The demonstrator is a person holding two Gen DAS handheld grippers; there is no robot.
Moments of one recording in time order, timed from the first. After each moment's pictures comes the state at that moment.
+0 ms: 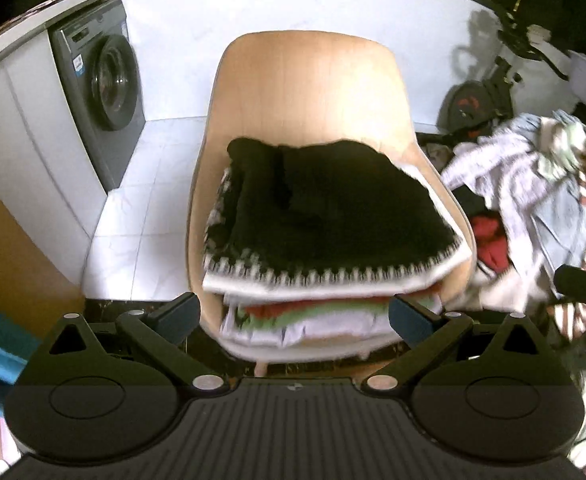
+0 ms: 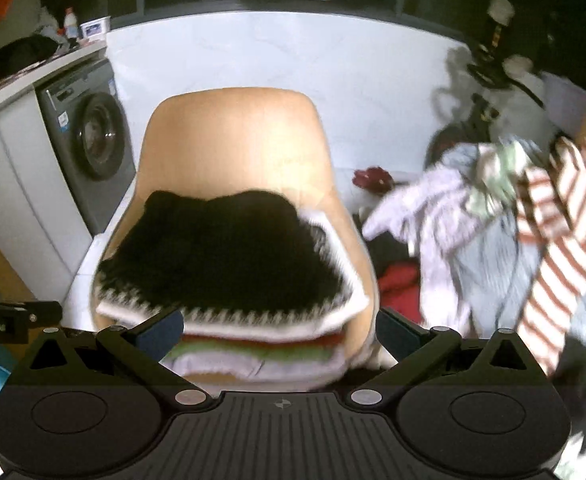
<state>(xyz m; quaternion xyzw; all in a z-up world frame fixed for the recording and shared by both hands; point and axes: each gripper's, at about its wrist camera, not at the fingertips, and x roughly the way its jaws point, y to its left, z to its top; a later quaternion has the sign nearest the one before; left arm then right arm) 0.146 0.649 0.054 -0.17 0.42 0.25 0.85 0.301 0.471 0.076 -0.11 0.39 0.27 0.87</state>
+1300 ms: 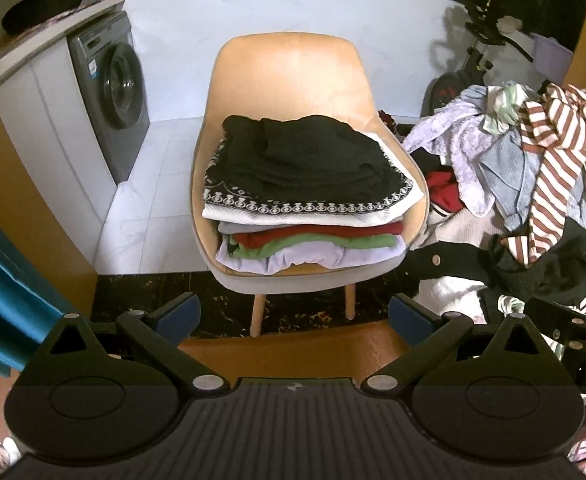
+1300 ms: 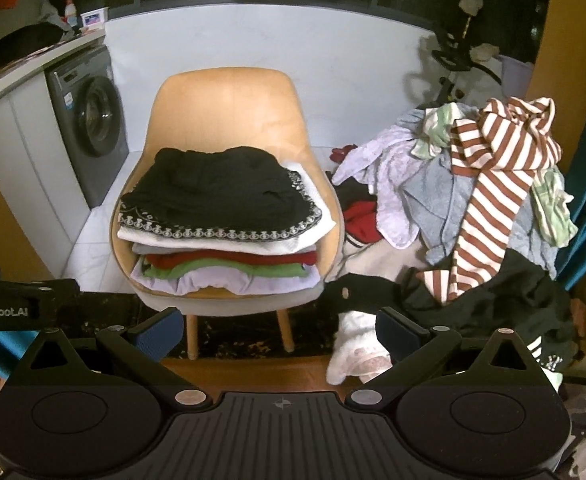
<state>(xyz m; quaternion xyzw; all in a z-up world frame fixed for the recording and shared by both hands) 0.046 0.508 0.084 -0.15 0.41 0.26 0.86 0.161 0.361 0.104 -0.13 0.39 0.26 0.87</state>
